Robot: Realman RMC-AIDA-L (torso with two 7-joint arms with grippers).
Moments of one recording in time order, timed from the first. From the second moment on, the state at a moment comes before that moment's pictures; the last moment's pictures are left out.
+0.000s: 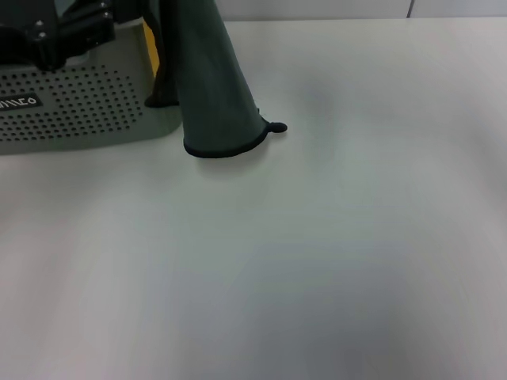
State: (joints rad) left arm -0.22 -2.10 0.84 1.57 1.59 1.60 -1.80; right arm 0.83 2.03 -1.53 -1.33 -1.70 -0.78 1.39
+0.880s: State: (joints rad) left arm -0.22 -2.10 0.83 1.55 1.56 1.60 -1.83; right arm 0.91 2.03 -1.53 -1.22 -1.71 -0.72 1.42
